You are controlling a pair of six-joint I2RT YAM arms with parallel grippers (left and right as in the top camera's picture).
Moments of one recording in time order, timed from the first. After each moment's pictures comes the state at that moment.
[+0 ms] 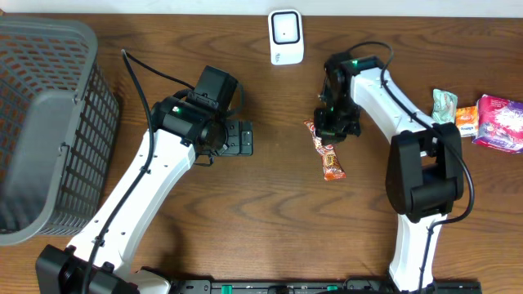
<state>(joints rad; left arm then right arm) -0.42 1.52 1.36 -1.11 0.02 -0.43 0.26 2.16 1.69 -1.23 -0.24 0.27</state>
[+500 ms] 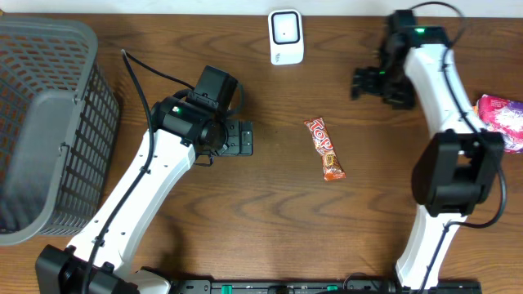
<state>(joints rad) -0.42 1.52 1.36 -1.11 0.02 -0.43 0.01 2.16 1.94 -1.27 -0.05 0.27</state>
